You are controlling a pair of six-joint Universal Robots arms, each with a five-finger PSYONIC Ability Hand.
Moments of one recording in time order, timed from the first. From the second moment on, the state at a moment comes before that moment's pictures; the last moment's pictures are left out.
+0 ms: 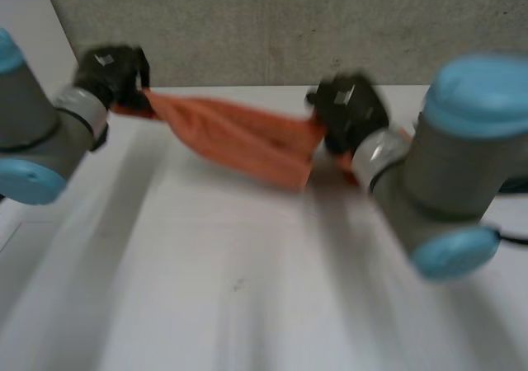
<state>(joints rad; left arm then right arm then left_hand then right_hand) 4.46 -2.14 -1.09 3.23 -1.44 3.28 2.18 -1.13 1.30 -0.10 1.60 2.72 1.17 1.20 1.19 1.20 0.97 1.14 1.18 1.19 1.19 0.98</state>
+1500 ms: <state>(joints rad) 4.23 -2.55 -0.75 2.83 -1.54 3.65 1.89 -0.71 0.98 0.07 1.35 2.42 1.11 1.18 1.16 1.18 0.94 1.12 1.18 1.18 1.19 0.99</state>
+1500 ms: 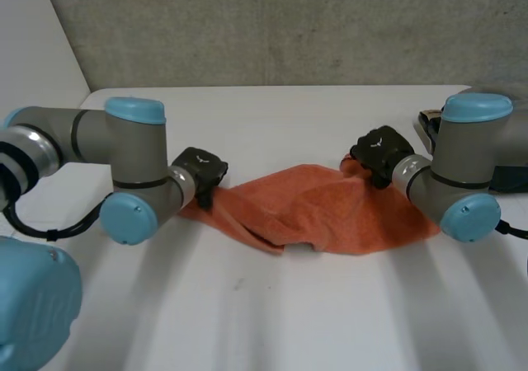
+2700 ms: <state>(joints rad) 4.35 -1.98 -1.19 3.05 -1.49 3.52 1.98 -1.11 1.30 -0.22 1.36 2.69 0.23 0.22 0.23 0.22 0.06 1.12 1.18 1.19 1.19 1.01</state>
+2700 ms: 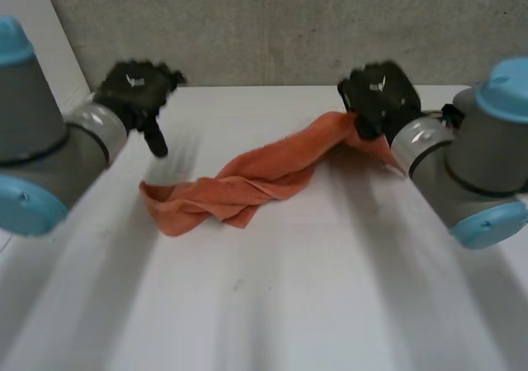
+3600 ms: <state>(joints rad) 4.24 -2.30 -0.47 2.93 -1.48 3.36 1.96 -1.11 0.98 -0.30 1.38 2.79 1.18 1.19 1.18 1.19 0.96 1.12 1.18 1.19 1.20 1.01</state>
